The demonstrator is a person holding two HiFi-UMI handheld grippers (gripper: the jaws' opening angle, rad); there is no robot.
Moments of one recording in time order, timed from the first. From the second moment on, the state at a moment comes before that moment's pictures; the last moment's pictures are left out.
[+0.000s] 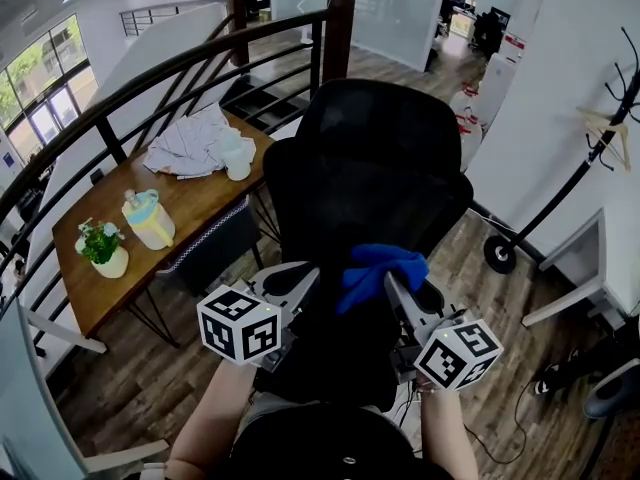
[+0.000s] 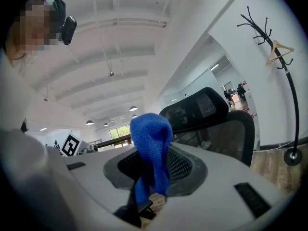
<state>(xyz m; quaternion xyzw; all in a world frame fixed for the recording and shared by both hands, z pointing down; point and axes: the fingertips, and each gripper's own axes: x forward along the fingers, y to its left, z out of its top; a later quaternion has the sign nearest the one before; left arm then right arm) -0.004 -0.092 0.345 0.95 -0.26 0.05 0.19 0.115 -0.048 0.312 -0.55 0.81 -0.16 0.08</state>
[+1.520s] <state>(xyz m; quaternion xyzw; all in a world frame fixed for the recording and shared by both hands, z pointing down) 0.020 -0.097 0.378 0.94 -0.26 0.11 0.22 0.125 -0.052 0.345 -0.56 0.81 -0.17 0.05</state>
